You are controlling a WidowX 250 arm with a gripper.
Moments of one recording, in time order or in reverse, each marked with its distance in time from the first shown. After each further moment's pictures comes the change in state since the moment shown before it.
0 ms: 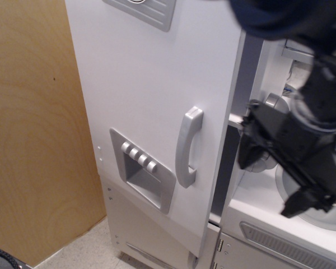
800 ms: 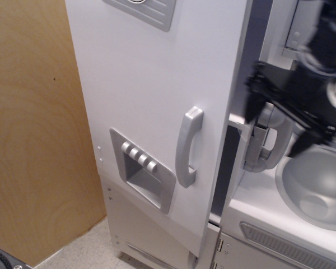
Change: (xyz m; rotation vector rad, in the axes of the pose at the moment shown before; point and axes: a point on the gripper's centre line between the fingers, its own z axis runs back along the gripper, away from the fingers) arm 0.045 0.045 -0.019 0.059 0.025 0.180
